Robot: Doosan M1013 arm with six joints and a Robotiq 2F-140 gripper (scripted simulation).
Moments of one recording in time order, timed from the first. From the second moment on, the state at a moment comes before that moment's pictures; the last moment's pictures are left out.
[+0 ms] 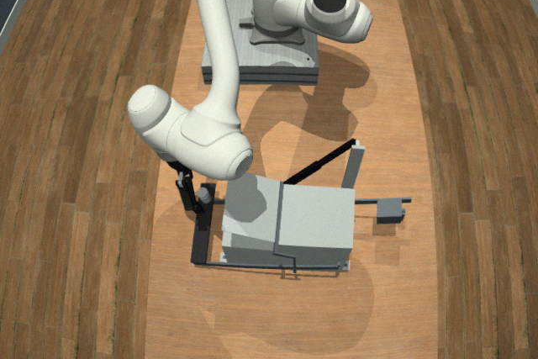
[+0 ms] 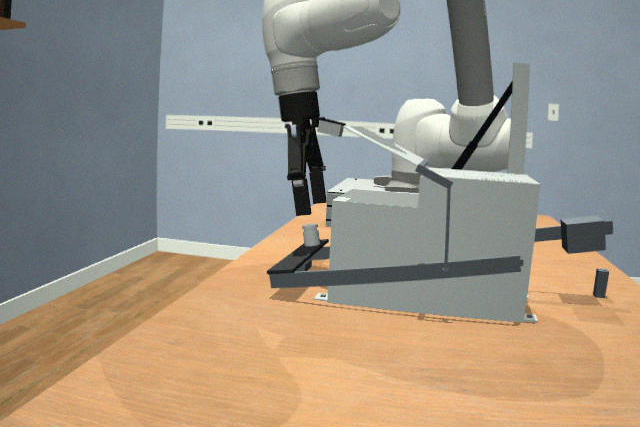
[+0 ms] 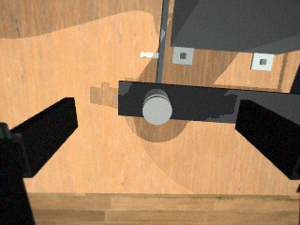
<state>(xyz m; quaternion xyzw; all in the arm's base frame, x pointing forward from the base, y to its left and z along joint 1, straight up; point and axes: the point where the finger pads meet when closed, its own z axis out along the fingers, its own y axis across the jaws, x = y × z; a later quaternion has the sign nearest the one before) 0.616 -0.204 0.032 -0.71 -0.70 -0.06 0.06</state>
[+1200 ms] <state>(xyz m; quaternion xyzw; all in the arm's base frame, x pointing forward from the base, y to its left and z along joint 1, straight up) 0.616 -0.204 -0.010 -0.71 -0.70 -0.06 0.06</state>
